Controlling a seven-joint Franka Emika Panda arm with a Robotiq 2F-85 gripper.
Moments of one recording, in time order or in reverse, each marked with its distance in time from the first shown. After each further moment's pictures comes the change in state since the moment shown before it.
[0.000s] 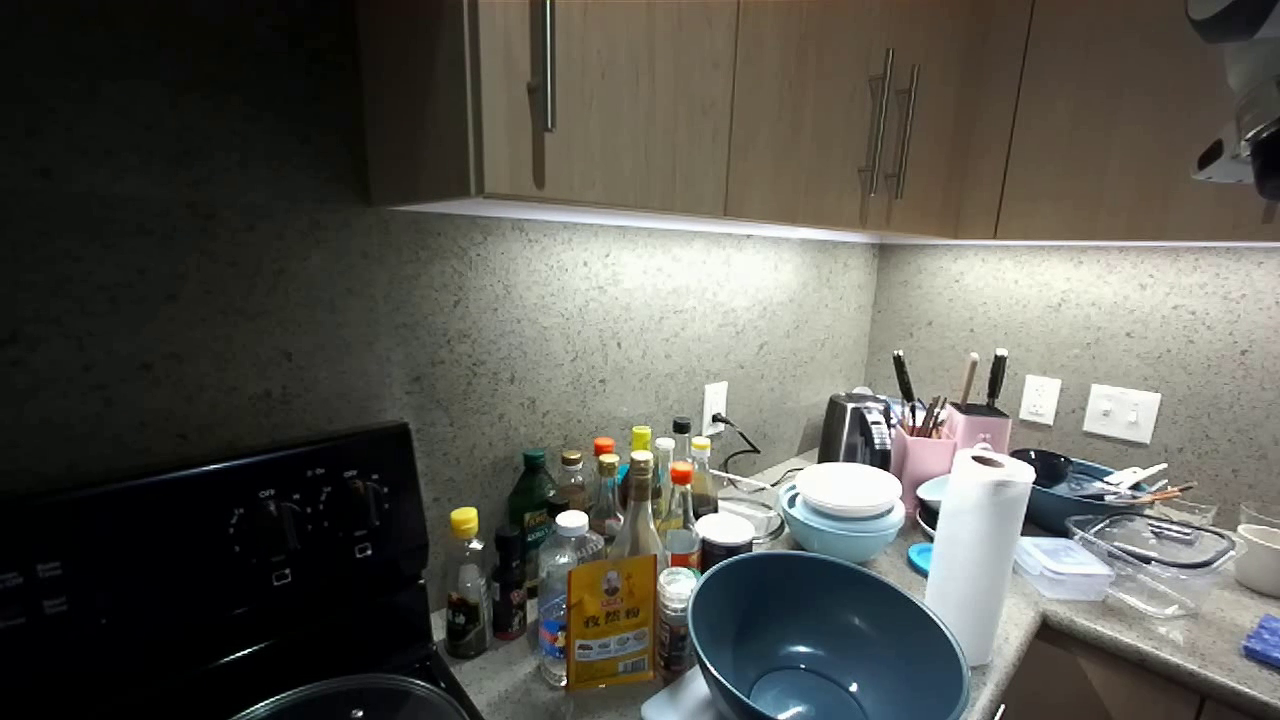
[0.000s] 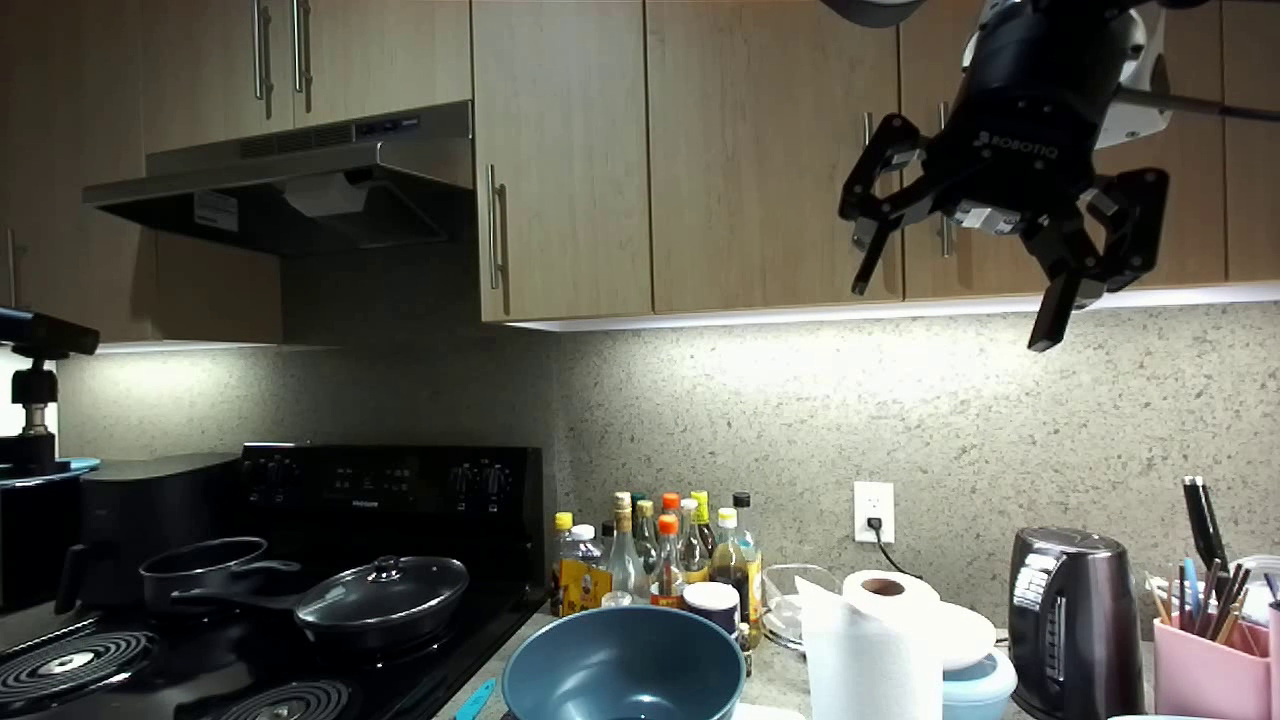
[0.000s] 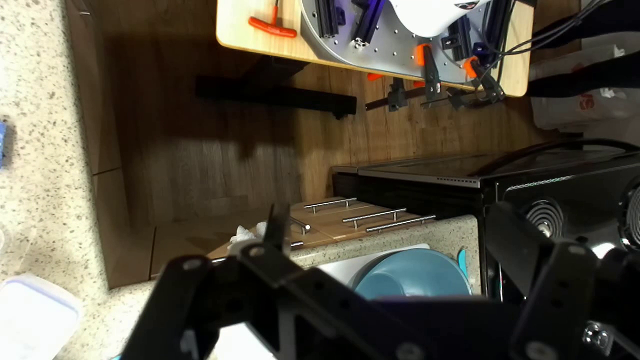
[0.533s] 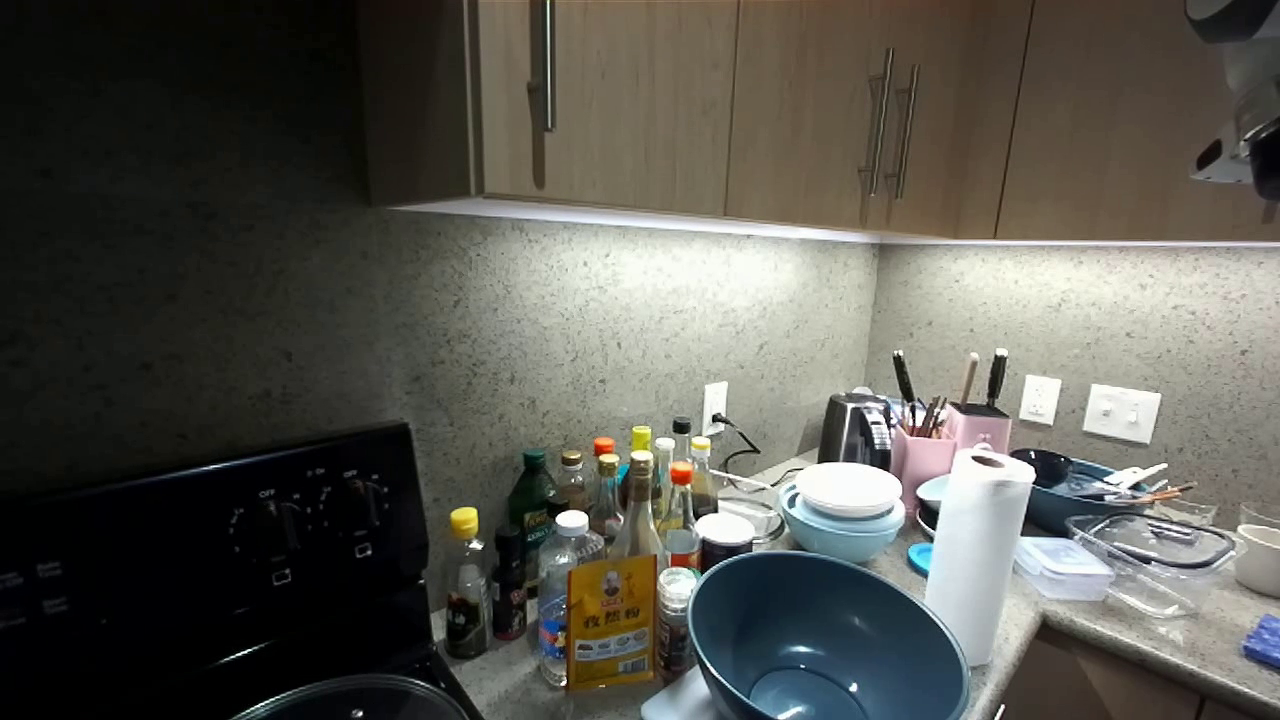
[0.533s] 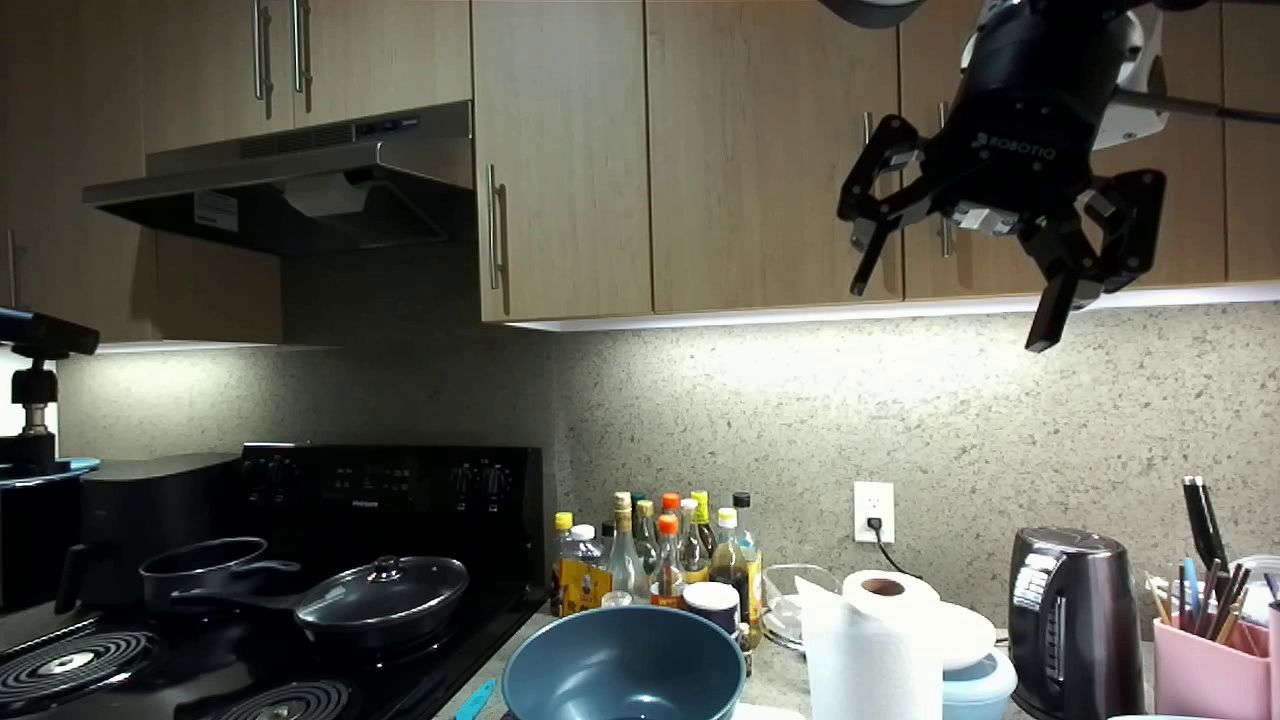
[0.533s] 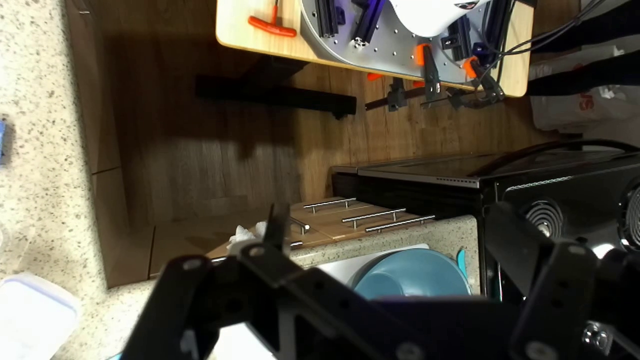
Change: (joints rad) arm 0.000 0.000 0.003 0.000 0.000 0.000 0.000
